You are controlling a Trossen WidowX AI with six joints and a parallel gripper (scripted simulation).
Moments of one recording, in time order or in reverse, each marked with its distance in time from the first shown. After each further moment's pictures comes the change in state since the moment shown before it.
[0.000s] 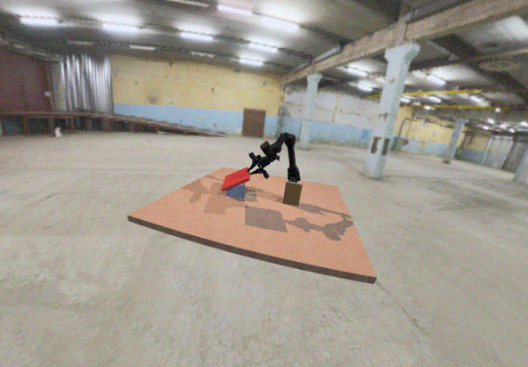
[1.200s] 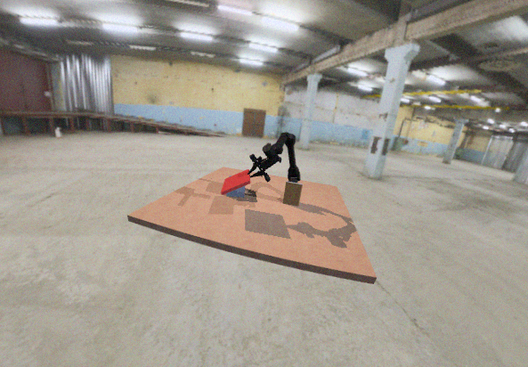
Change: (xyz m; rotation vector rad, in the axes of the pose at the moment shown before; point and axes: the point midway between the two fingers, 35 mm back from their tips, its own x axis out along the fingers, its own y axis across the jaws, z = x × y) arm -0.002 -0.001 -0.056 0.016 0.007 0.009
